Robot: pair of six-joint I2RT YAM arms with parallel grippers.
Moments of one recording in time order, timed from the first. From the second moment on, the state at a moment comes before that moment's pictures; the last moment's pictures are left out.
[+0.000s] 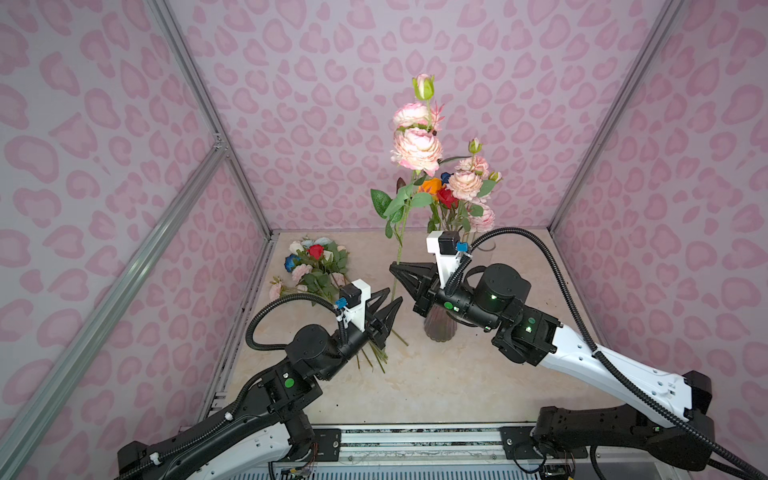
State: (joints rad) left arm -0.96 0.72 0.67 0.18 -0.22 -0.16; right arm 1.02 1.24 1.26 0.08 -0.04 0.27
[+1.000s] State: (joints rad) left arm -0.96 0.59 0.53 0.03 -0.56 -0.29; right arm 0.73 1.12 1.29 -0.18 0.14 0.12
